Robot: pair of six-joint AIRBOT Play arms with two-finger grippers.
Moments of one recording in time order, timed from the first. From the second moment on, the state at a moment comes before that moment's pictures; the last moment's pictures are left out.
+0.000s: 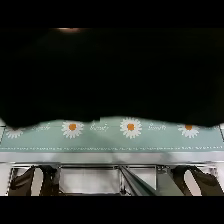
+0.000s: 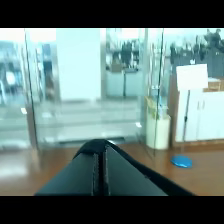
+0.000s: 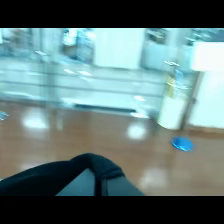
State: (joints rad) left arm 0.45 -0.44 1.64 0.91 -1.01 -1.30; right arm -0.27 -0.62 1.93 -1.21 1.33 1.45
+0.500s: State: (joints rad) left arm 0.27 -0.47 1.46 1.29 -1.13 -1.50; right arm -0.27 -0.57 1.65 -1.26 1.50 1.54
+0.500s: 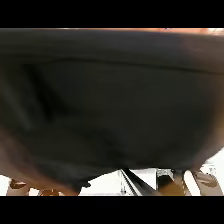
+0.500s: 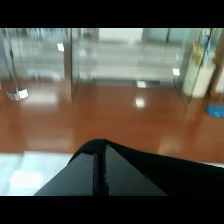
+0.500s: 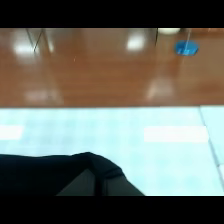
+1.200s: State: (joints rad) left arm 0.13 -1.44 1.41 1.05 -0.80 -1.43; right arm -0.27 -1.34 1.30 -0.88 0.99 1.31
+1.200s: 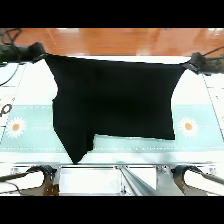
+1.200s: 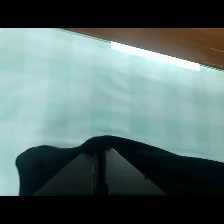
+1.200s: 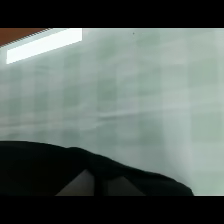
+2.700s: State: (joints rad) left arm 0.19 -1.74 1.43 1.05 -1.42 -1.39; right arm -0.29 -1.74 1.45 -0.99 1.32 1.36
